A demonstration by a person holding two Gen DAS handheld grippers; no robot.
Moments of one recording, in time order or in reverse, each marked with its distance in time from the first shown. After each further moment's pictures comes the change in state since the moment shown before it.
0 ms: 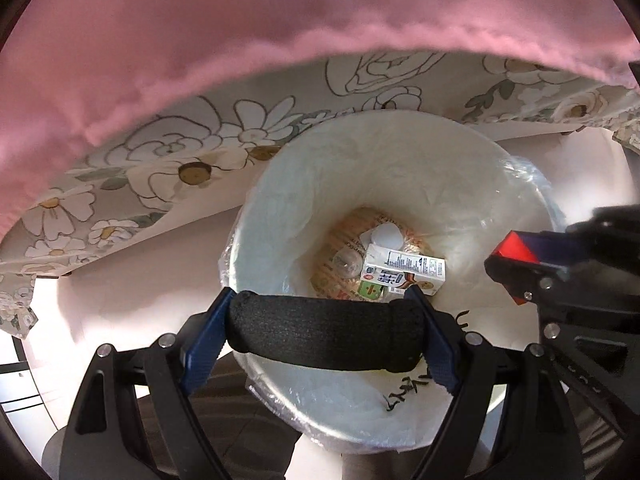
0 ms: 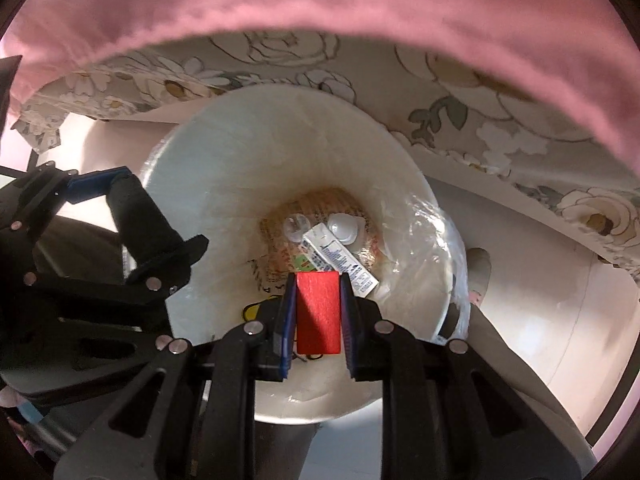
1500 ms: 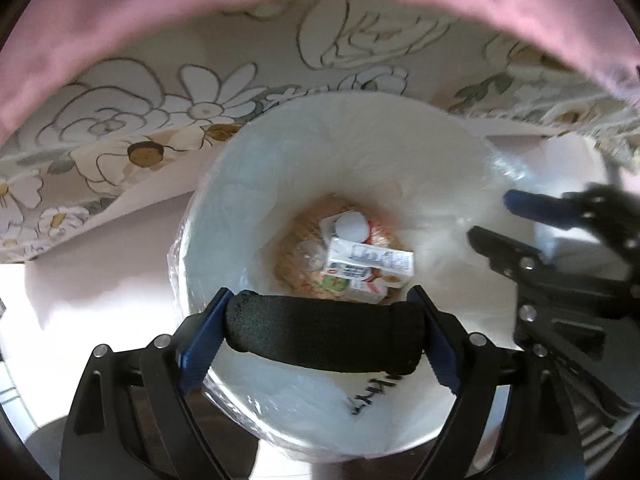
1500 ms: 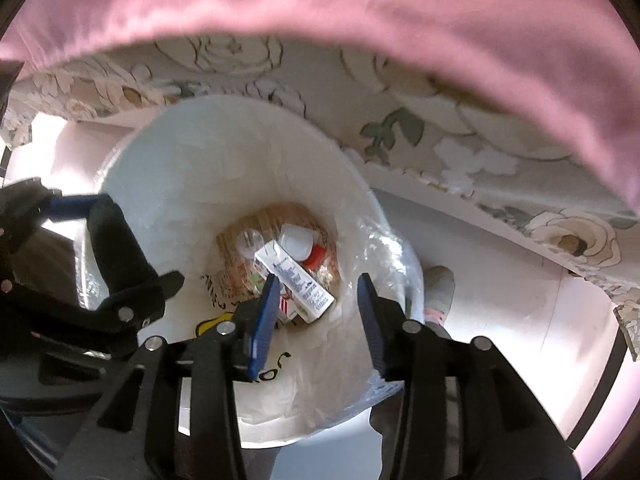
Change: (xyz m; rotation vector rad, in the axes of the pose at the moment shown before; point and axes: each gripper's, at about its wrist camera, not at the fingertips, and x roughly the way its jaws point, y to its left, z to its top) left arm 0.012 0.000 0.004 -0.052 0.060 -0.151; right arm 0.000 -0.015 0.005 -0.039 -0.079 -0.119
